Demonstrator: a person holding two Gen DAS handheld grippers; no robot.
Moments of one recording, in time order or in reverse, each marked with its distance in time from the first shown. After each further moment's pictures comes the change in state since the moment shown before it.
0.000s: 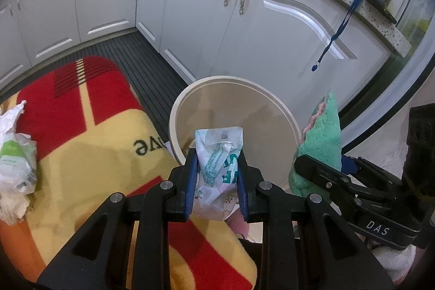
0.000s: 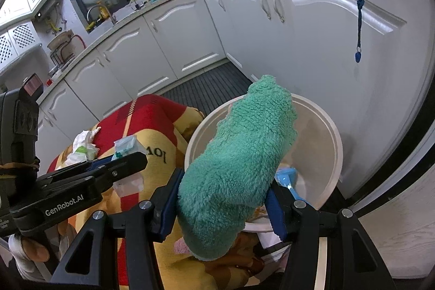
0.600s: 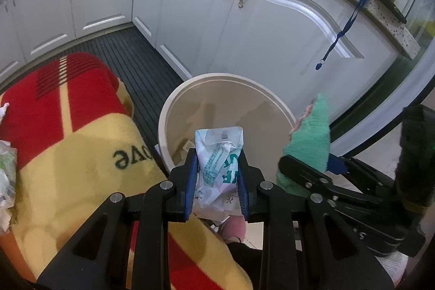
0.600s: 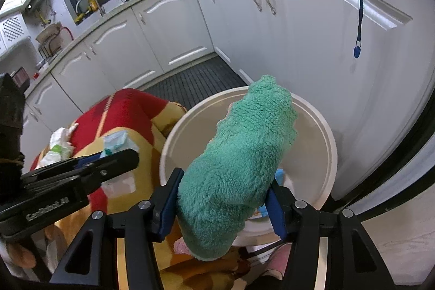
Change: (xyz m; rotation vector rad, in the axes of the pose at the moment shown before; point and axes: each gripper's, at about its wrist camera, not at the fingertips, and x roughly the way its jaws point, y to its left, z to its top) left arm 0.024 0.000 0.007 -0.009 0.022 -0.021; right arm 0.033 -0.013 0.008 -0.015 0.033 -0.074
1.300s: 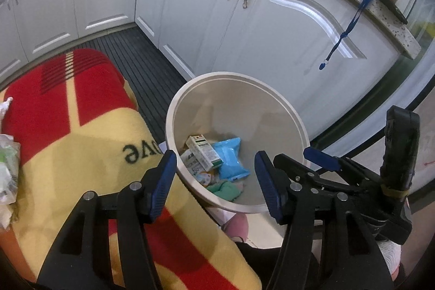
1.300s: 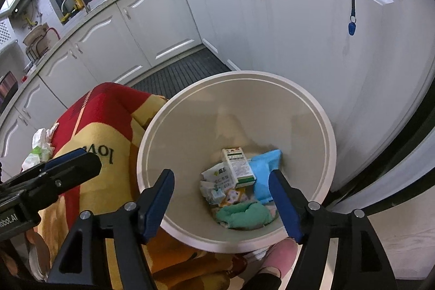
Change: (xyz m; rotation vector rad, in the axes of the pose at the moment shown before) left arm -0.002 0.005 -0.005 -0.004 -0.013 0.016; right arm 0.023 -0.017 -0.008 0.039 0.038 -0.037
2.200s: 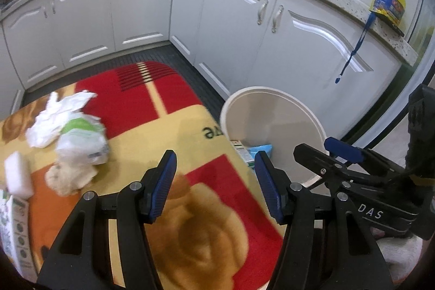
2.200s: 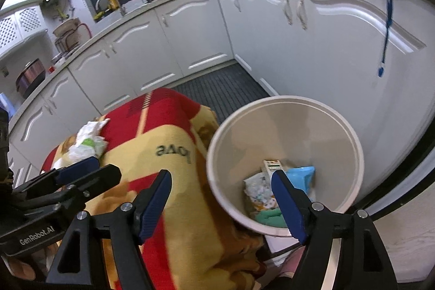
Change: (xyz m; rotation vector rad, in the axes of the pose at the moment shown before) left arm -0.086 0.034 -0.037 -0.030 -0.110 0.157; right arm -0.050 0.081 -0.007 -0.102 -0.081 0.100
